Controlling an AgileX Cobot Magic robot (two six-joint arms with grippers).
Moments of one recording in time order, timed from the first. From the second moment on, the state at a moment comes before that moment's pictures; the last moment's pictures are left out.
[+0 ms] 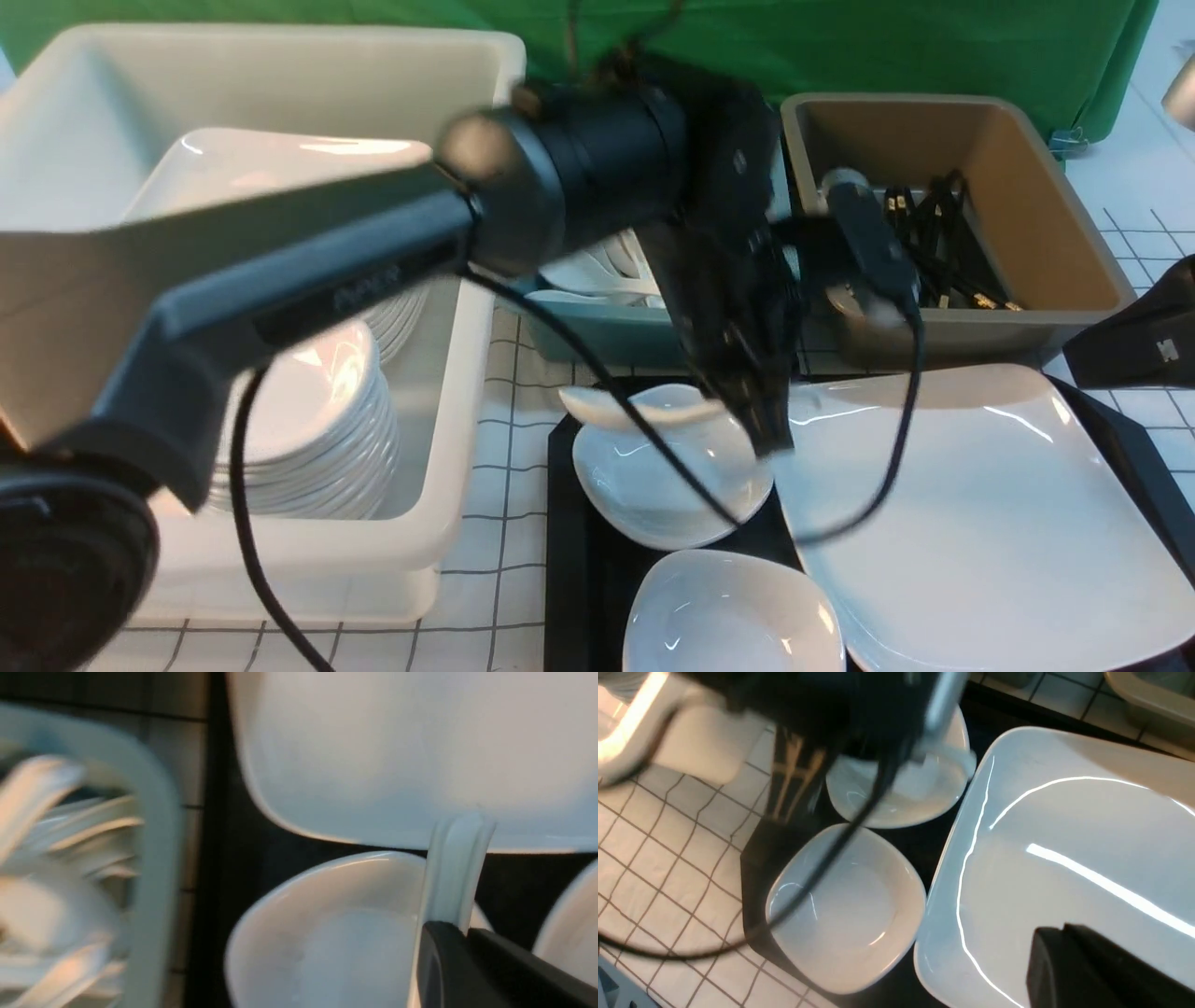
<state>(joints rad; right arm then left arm) 0.09 1.18 -1.15 0.49 1.14 -0.53 -0.71 2.05 -1.87 -0.12 1.04 0.64</state>
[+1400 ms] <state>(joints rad) 0.09 1.10 -1.15 0.72 0.81 -0.73 -0.59 2.03 -2.08 -0.14 1.19 0.21</state>
